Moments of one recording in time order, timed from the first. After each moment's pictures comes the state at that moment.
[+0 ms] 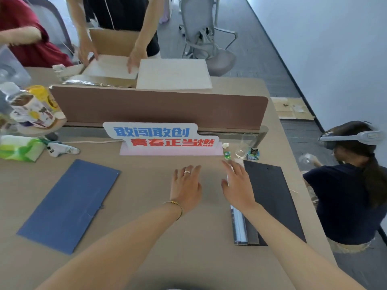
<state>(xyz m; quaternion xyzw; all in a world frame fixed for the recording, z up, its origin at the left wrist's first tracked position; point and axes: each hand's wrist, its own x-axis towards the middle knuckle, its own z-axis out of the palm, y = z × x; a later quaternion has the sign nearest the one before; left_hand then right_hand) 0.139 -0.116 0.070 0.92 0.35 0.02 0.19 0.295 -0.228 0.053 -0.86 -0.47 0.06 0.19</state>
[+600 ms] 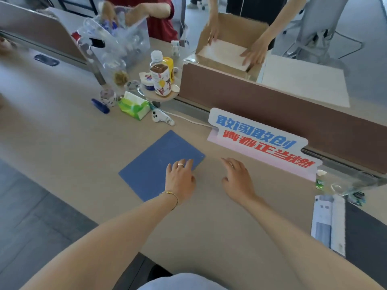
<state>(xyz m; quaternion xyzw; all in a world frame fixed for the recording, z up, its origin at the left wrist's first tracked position) -0.111 0.009 0.048 0.80 0.57 0.03 0.17 0.091 -0.040 0.048 -0.73 -0.64 0.17 0.13</state>
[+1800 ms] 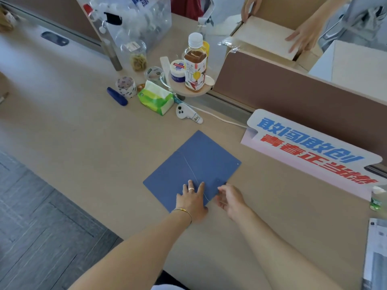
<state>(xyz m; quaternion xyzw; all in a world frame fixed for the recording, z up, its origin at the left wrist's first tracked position) -0.188 0.049 -0.036 0.75 0.56 -0.22 0.28 -0.047 0.038 -0.018 -0.69 -0.01 0.63 0.36</state>
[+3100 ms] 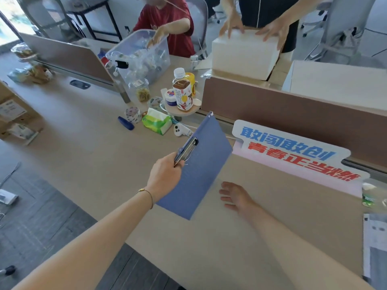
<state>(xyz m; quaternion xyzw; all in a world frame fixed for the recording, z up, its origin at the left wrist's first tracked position) -0.210 0.075 0.127 0.68 0.64 0.18 0.31 0.003 0.007 0.033 -0.67 -0.16 0.64 0.33</state>
